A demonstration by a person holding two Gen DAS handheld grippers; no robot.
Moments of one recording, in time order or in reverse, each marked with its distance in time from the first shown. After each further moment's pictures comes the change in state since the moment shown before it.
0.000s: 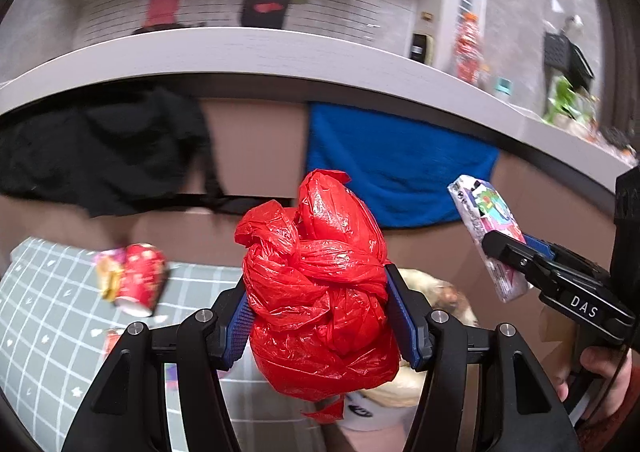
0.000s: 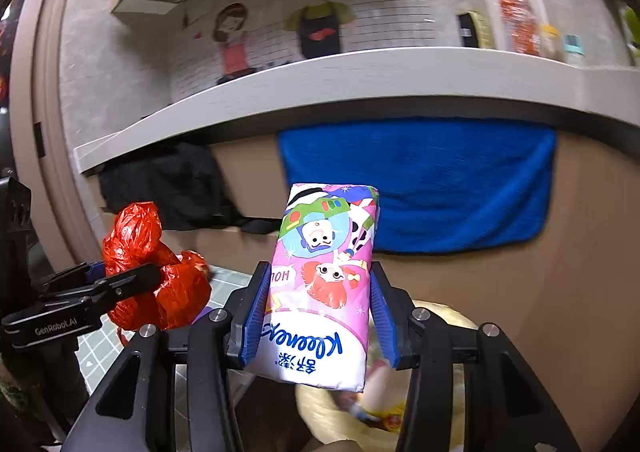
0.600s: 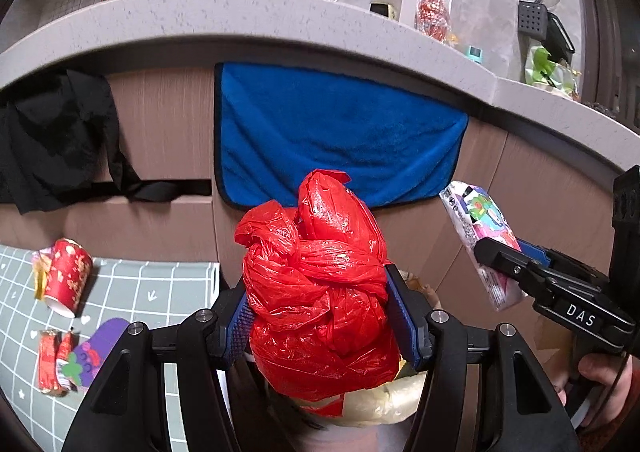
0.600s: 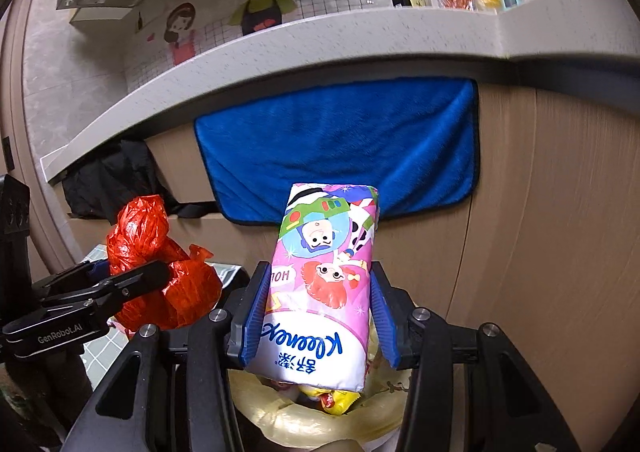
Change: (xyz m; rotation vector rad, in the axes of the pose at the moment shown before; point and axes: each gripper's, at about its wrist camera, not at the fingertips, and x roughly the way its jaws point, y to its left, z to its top) left arm 0.061 -0.051 -0.014 0.026 0.048 -0.082; right arm -0.006 -0.075 -0.025 0.071 0.038 -0.100
